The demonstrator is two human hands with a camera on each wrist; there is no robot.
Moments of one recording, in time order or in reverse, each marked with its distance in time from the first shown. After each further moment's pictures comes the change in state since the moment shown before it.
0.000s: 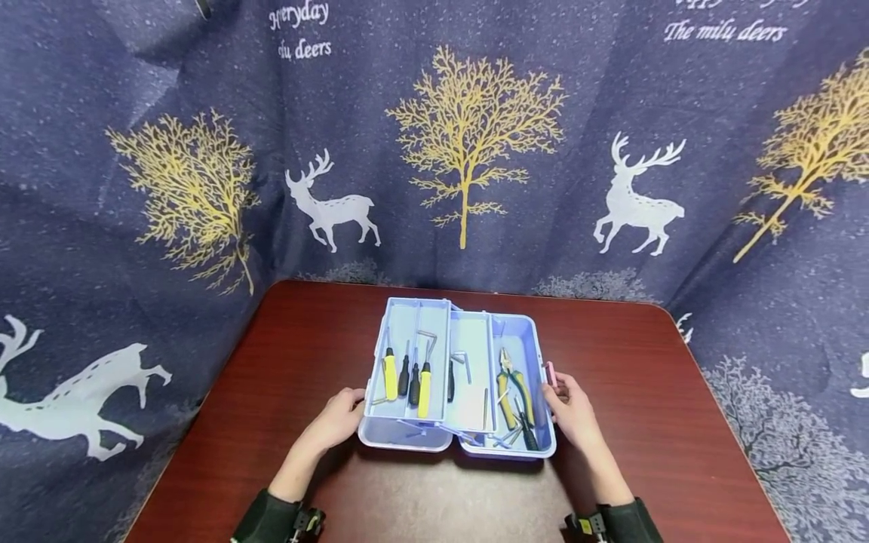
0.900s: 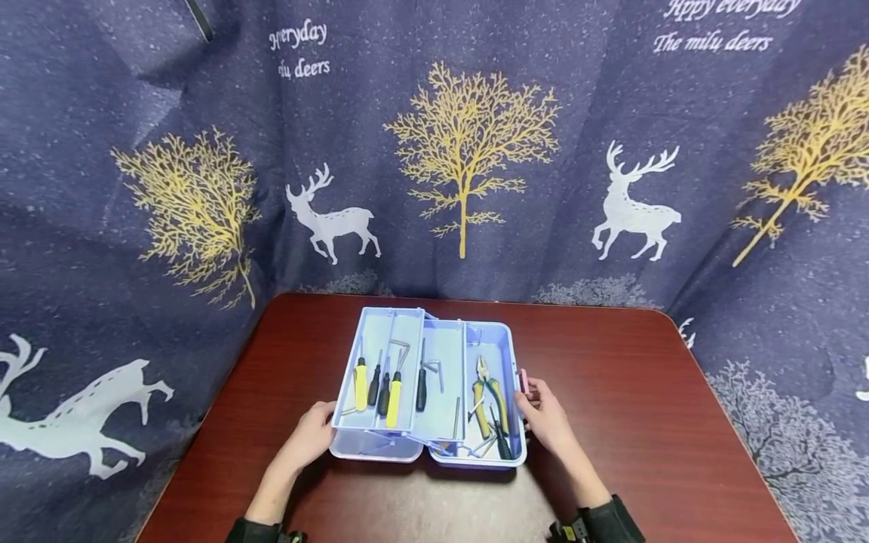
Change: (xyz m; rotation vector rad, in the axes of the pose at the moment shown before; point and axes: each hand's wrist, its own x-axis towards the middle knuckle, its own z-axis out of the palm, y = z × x) left_hand -0.016 -0.036 -0.021 0.000 0.114 -0.038; right_hand -0.002 -0.020 0.040 0.067 -0.062 -0.041
